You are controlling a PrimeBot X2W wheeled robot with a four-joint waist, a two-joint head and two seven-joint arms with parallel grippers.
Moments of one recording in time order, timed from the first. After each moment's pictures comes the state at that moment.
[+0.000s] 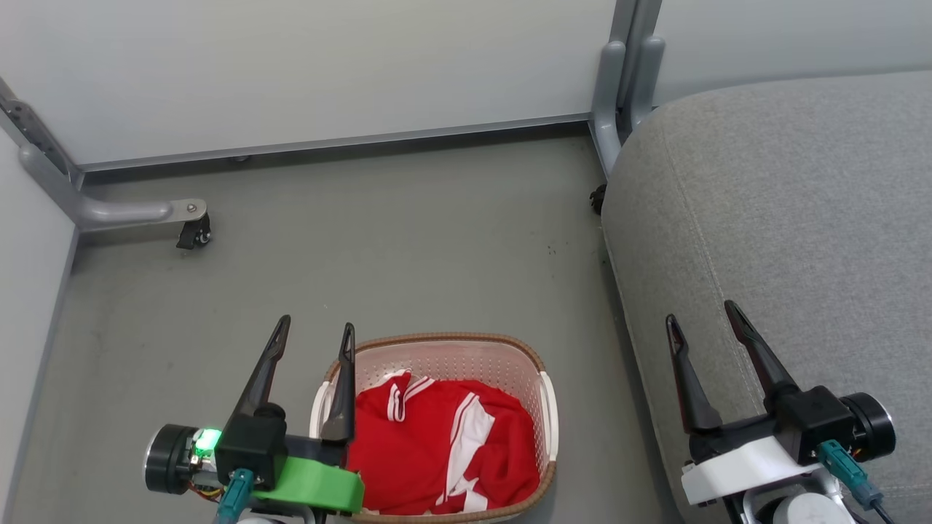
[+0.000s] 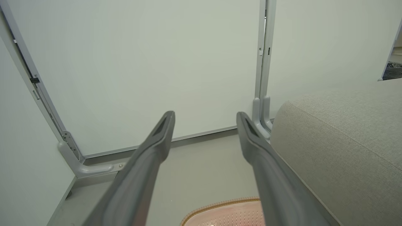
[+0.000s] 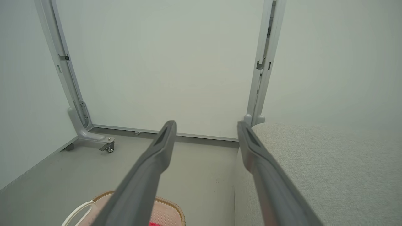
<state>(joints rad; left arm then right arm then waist) -0.02 0.05 -0.20 0.08 -0.04 -0.02 -0.26 0.04 -0.05 0.07 0.00 0.00 0.13 -0.26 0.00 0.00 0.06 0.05</state>
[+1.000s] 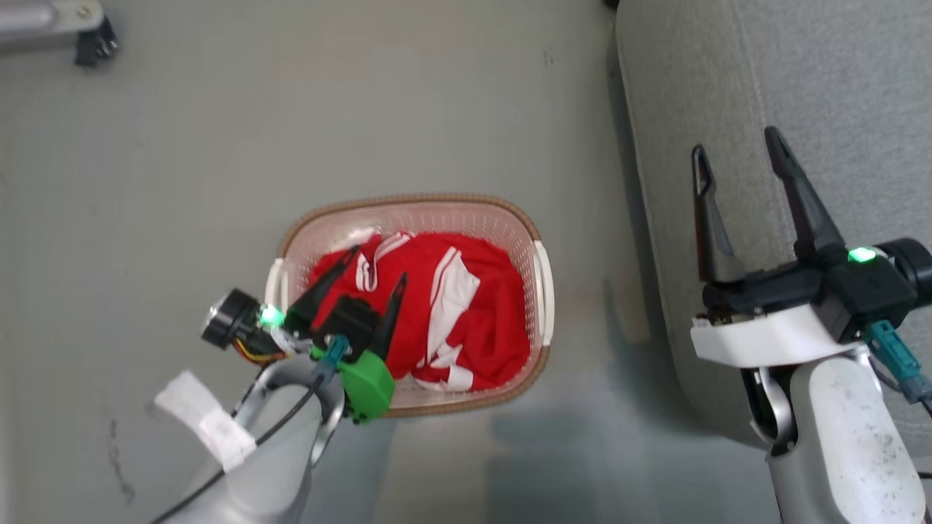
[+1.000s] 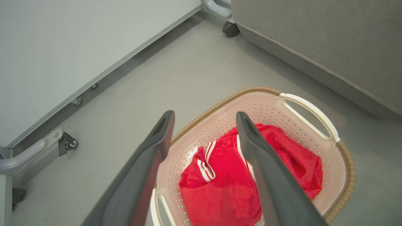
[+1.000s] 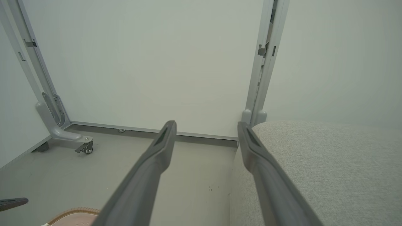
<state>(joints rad) -0.48 0.10 -0.41 0.64 0.13 -0.08 -0.26 -0.26 -0.06 0.05 -0.07 -0.02 0.13 -0.26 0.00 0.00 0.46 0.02</state>
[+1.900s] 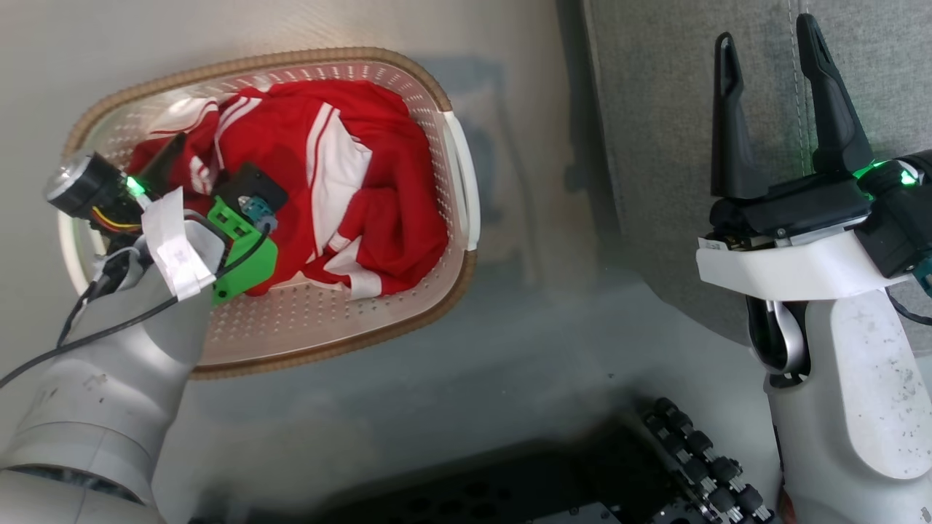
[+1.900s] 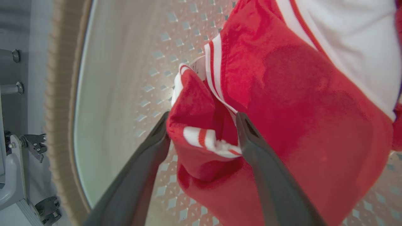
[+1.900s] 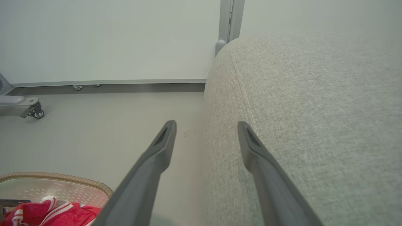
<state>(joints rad) -1.01 0.20 -0.58 1.27 0.33 0.12 -0.12 -0.44 -0.05 0.06 -0.09 0.07 0.13 -0.26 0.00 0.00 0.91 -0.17</state>
